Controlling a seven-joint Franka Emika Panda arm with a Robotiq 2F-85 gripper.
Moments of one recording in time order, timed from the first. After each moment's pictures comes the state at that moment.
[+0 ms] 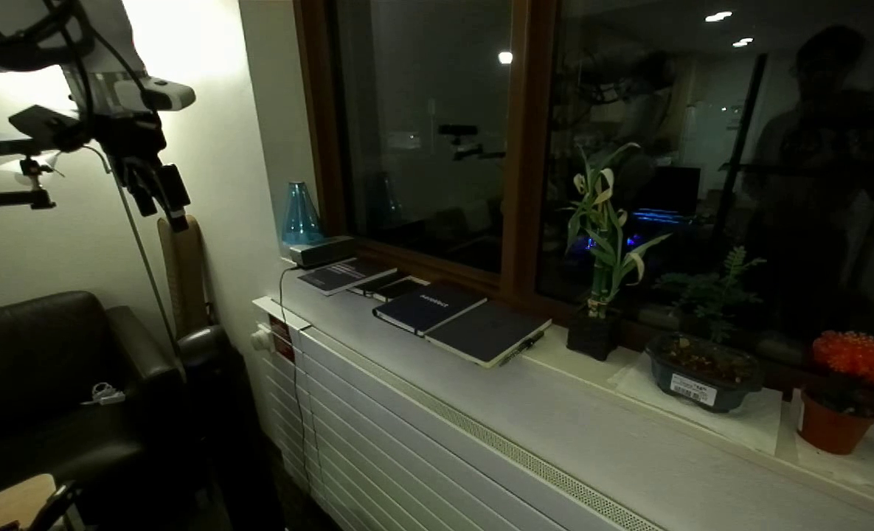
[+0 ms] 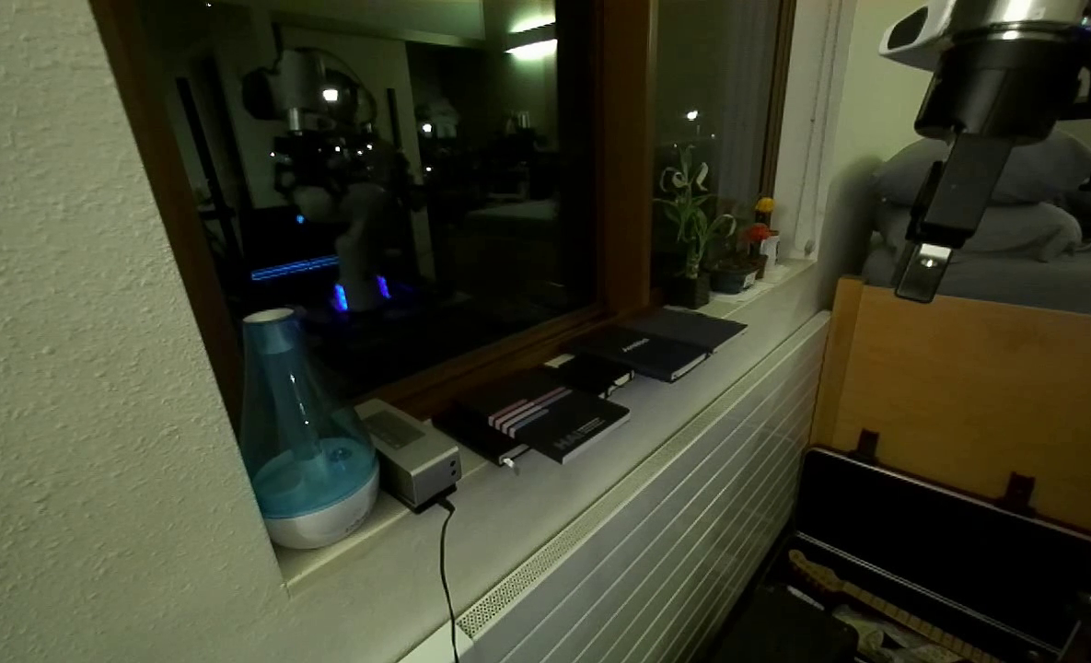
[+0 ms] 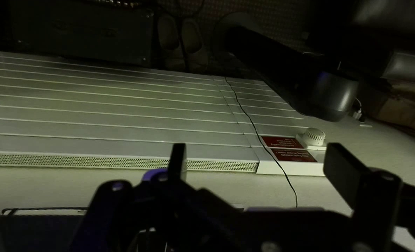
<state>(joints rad) 0.24 -0.62 0.23 -2.49 0.27 2.09 0.21</state>
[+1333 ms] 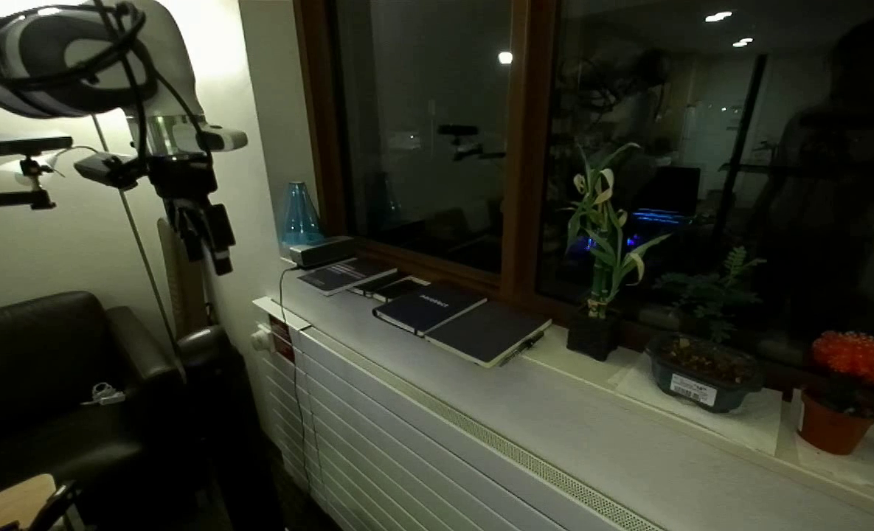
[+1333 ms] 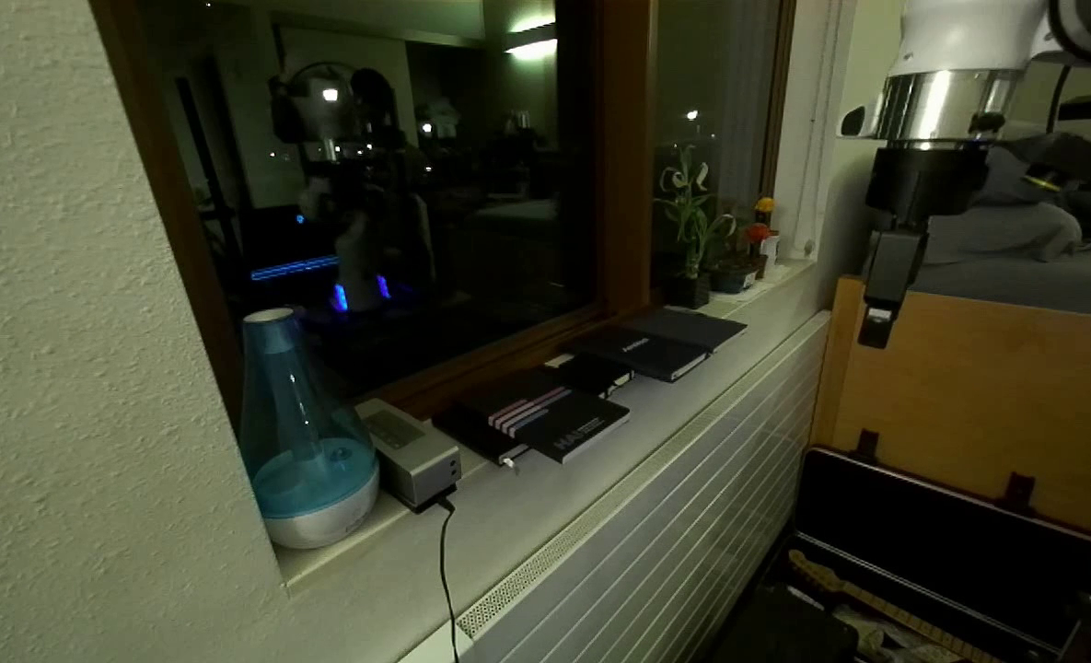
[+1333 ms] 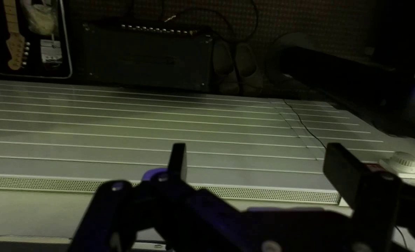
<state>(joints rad) 0.12 -0.50 0.22 -2.52 0.12 2.09 0.21</state>
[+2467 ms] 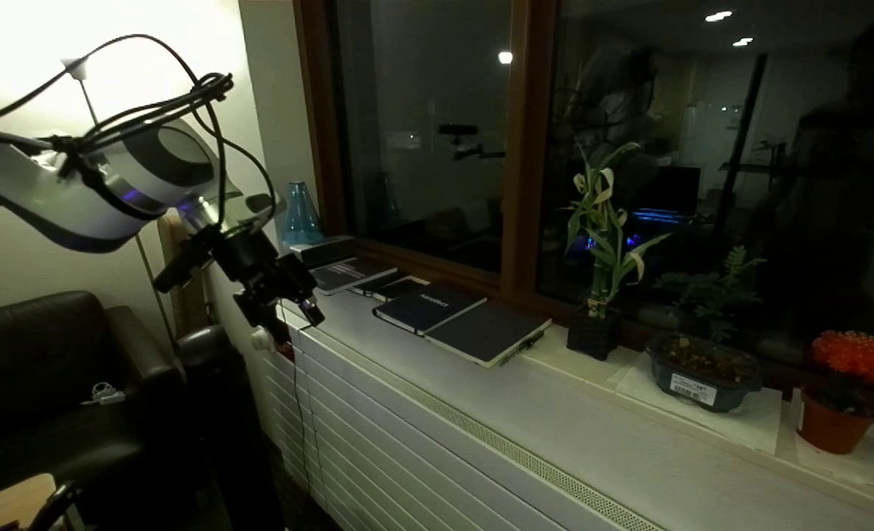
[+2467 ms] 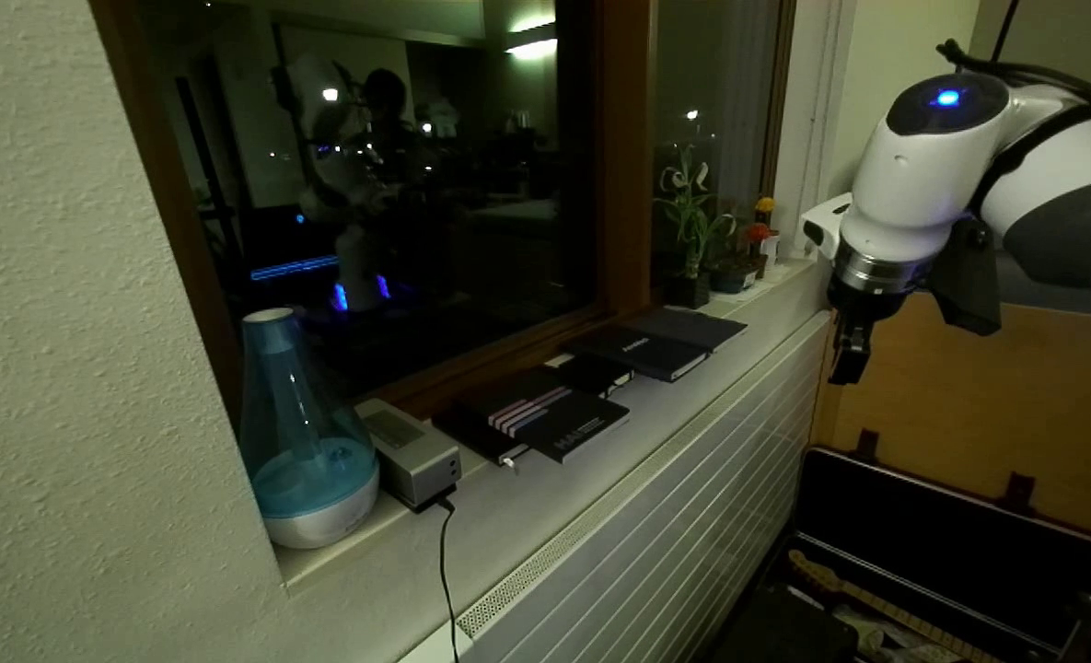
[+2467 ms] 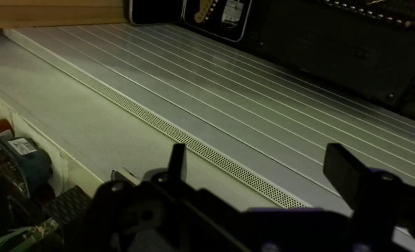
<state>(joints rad) -0.04 -0.27 0.27 -2.62 -0.75 2.32 0.51</state>
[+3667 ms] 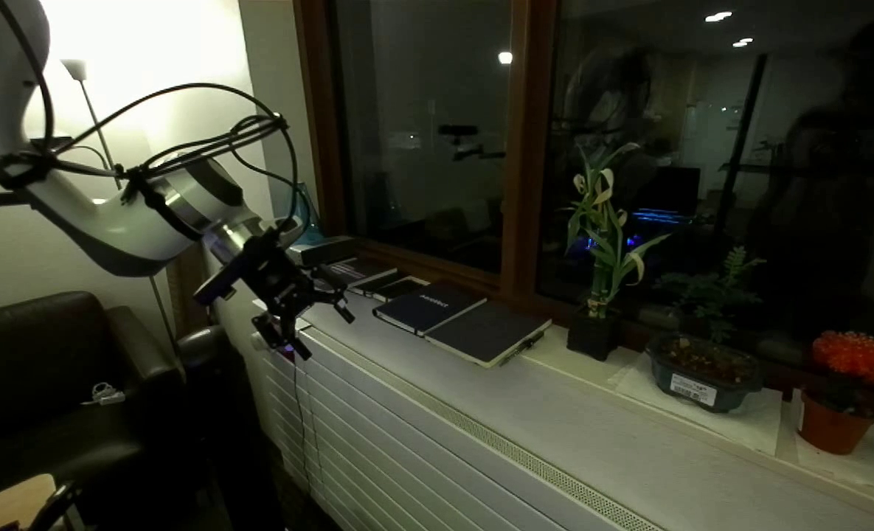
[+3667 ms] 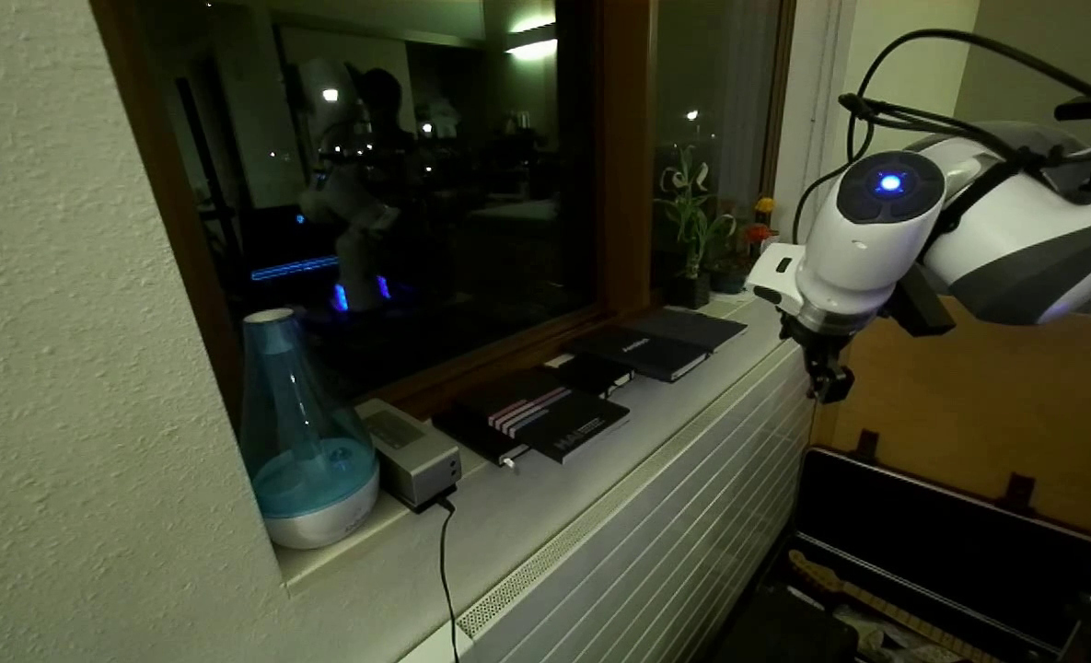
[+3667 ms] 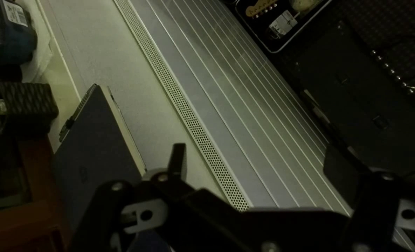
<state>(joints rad) 0.07 -0.06 0.17 -2.52 -1.04 2.30 0.26</state>
